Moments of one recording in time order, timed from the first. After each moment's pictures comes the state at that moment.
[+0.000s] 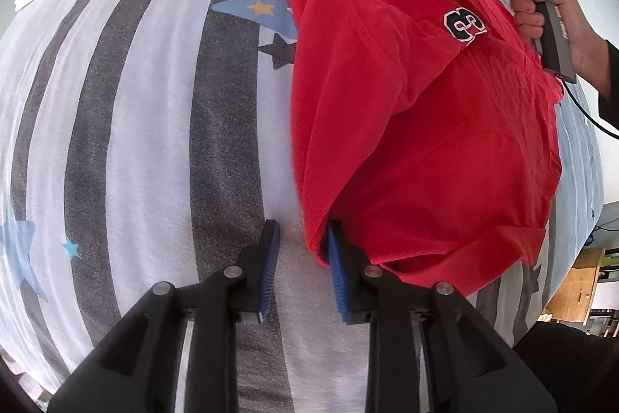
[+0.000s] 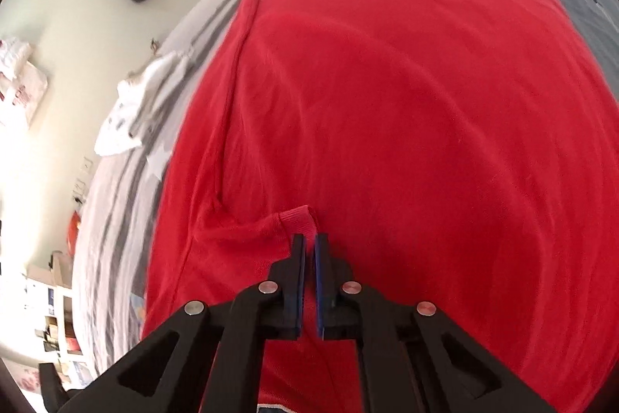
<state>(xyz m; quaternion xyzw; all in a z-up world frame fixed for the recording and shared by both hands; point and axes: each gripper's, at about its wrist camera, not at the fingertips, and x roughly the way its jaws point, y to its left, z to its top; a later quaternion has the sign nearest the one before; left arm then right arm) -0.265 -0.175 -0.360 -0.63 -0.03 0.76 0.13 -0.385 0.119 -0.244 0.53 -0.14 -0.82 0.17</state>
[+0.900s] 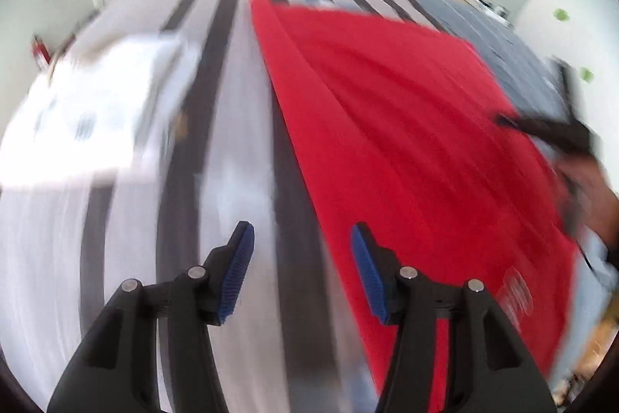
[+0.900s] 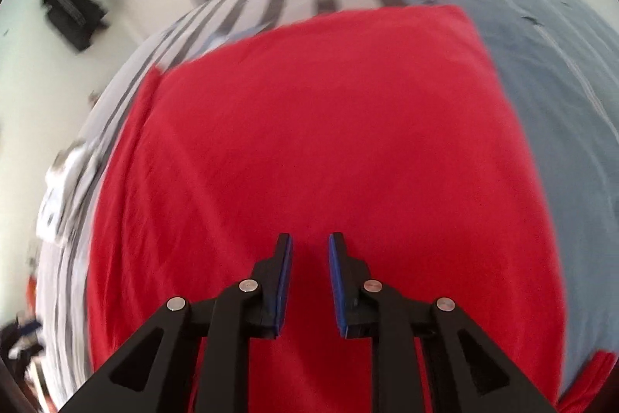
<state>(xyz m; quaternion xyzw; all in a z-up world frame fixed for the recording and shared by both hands) -0.583 -0.178 -0.329 -0.48 0.00 0.87 0.11 -0.512 0.199 -0.263 0.50 -0.14 -0.86 0.03</state>
